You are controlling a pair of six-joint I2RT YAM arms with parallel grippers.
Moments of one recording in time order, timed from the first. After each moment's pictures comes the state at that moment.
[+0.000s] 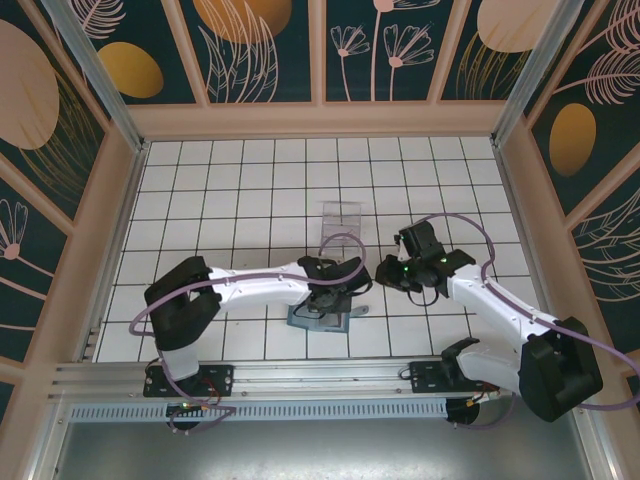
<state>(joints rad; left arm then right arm) -1.16 1.80 1.19 -0.69 -0.13 -1.08 0.50 1.14 0.65 -0.56 -0.29 0.66</state>
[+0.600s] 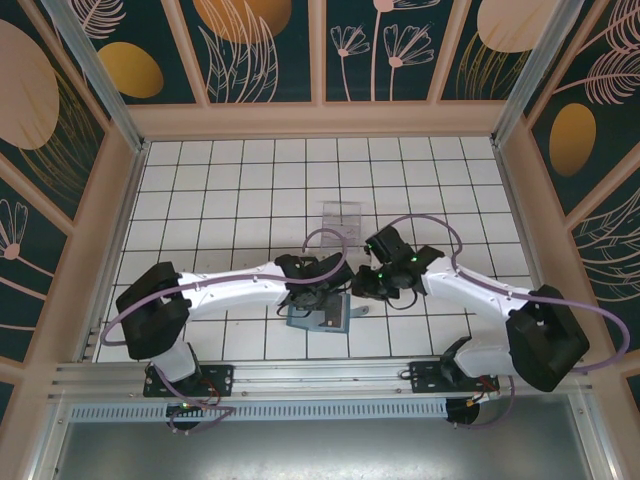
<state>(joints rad) -1.12 1.65 1.11 -0.71 -0.15 -1.07 0.72 1.31 0.72 -0.55 -0.30 0.73</state>
